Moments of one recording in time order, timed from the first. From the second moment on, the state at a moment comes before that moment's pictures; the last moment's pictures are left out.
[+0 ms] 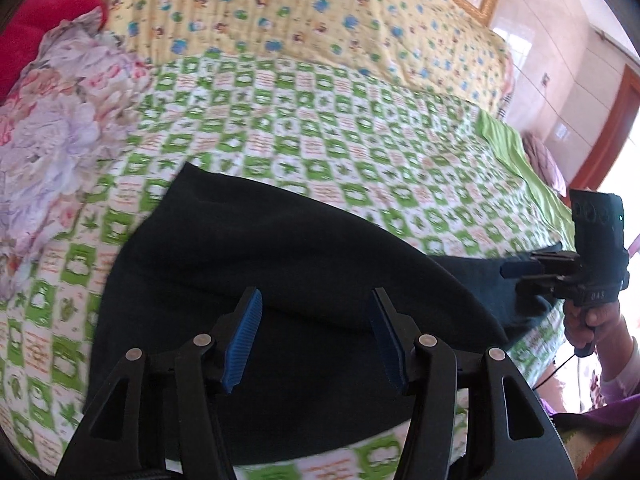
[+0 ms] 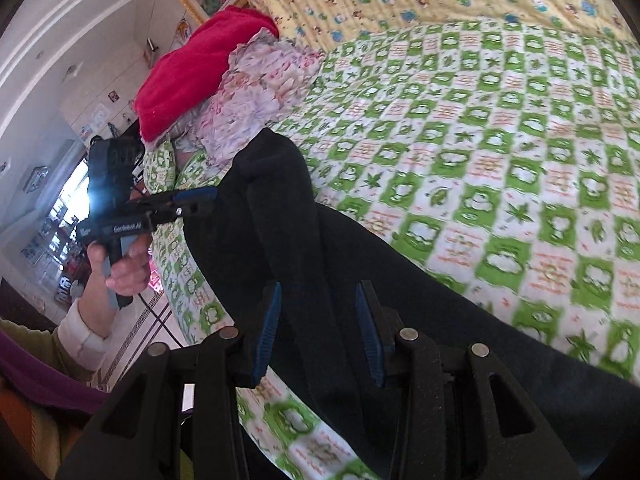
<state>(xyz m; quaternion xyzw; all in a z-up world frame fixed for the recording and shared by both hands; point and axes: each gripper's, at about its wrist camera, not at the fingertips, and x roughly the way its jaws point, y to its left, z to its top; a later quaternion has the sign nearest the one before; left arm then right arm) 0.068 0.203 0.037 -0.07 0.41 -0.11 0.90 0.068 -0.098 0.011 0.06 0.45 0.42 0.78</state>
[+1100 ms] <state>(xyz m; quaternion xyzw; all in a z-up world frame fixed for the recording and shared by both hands) 0.187 0.289 0.012 -0.09 0.48 -0.20 0.85 0.116 -0.004 -0.002 0.00 0.47 0.47 0.74</state>
